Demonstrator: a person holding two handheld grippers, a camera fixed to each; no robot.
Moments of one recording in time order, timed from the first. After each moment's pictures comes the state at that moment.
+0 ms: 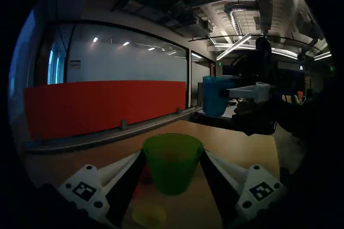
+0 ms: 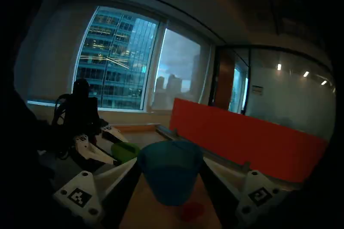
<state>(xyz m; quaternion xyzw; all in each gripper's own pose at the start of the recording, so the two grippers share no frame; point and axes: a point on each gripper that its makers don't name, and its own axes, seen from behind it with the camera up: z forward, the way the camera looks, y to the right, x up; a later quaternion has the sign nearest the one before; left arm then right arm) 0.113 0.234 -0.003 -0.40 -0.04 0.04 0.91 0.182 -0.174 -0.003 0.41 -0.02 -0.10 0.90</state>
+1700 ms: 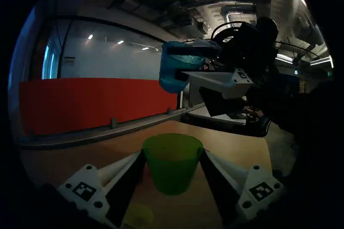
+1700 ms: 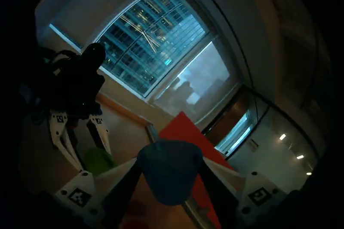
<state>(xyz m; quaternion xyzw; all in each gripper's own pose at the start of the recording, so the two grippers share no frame) 0.103 0.255 -0.014 -0.43 -0.04 0.02 0.90 0.226 -0.235 0.040 0.41 0.10 -0.36 0.83</state>
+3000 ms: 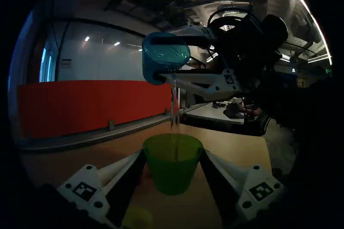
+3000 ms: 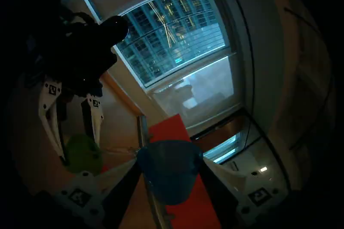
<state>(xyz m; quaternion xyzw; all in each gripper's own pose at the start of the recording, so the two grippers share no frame) 0.107 0.264 -0.017 -0.44 -0.04 0.03 0.90 0.240 -0.249 0.069 0.37 0.16 -0.49 0.77</state>
